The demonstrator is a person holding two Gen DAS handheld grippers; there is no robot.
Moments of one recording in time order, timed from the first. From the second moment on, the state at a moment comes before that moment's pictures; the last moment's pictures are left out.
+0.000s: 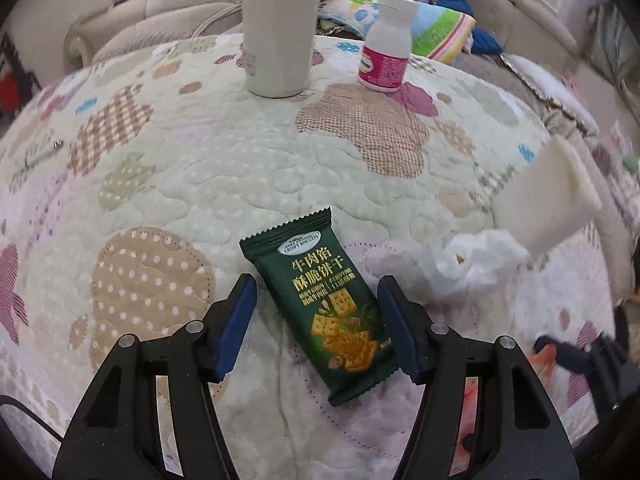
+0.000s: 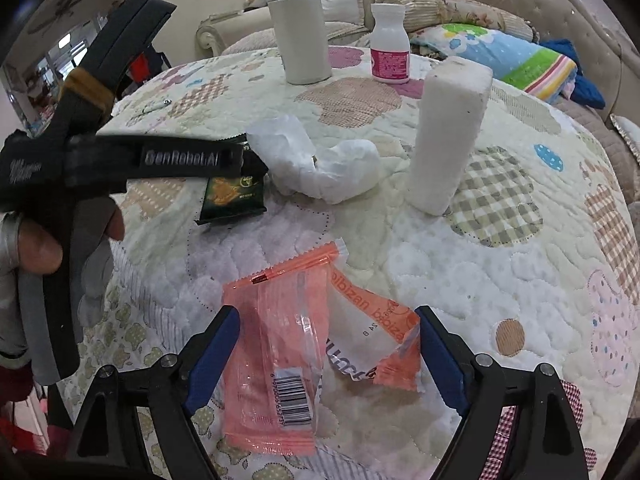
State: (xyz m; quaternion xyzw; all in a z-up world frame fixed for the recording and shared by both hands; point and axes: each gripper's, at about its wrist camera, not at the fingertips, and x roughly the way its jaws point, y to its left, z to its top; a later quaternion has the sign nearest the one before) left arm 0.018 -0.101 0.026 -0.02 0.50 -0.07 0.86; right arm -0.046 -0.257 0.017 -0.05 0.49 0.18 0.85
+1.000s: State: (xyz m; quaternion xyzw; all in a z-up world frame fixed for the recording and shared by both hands) left arm -0.091 -0.176 0.084 0.01 0.48 -0.23 0.85; right arm -0.132 -0.349 0.072 0.04 0.43 0.11 0.89
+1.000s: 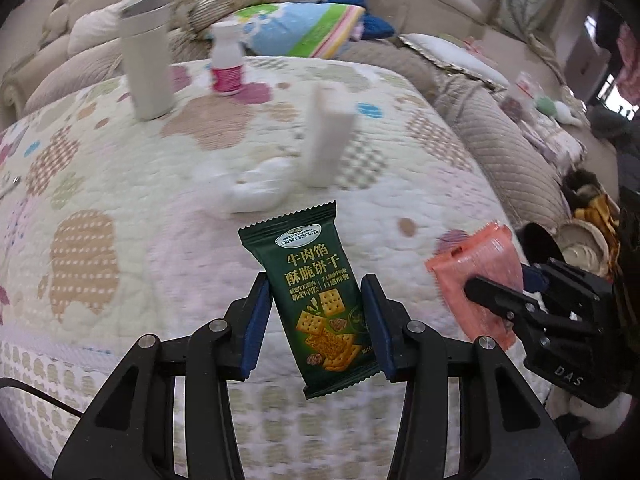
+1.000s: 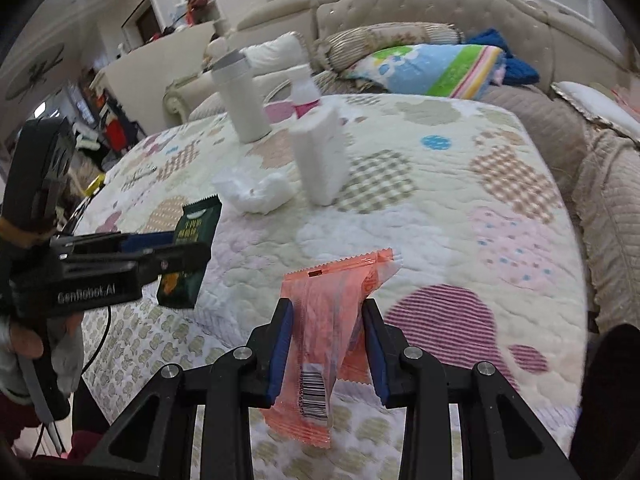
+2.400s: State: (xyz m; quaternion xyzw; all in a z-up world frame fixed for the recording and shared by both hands) left arm -0.141 -0.428 0.100 0.12 0.45 -0.39 0.79; right arm -0.237 -0.578 0.083 0.15 0.40 -0.12 0.90
